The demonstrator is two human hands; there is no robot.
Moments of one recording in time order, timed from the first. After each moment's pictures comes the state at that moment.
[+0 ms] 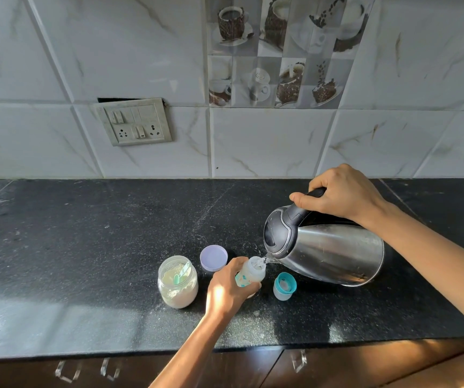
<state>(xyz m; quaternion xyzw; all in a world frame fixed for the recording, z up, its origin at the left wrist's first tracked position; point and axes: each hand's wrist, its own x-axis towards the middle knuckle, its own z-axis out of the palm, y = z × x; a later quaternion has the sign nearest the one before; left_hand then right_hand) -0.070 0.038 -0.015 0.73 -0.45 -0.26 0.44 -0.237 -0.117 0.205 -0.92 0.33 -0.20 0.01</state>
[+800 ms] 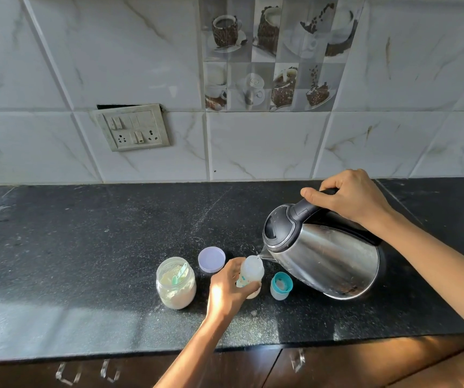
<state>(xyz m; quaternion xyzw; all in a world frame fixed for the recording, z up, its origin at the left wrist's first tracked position) -0.083 0.043 -0.007 0.69 -0.42 -0.28 0.52 -0.265 -0.117 0.200 -0.88 0.37 -0.28 0.10</state>
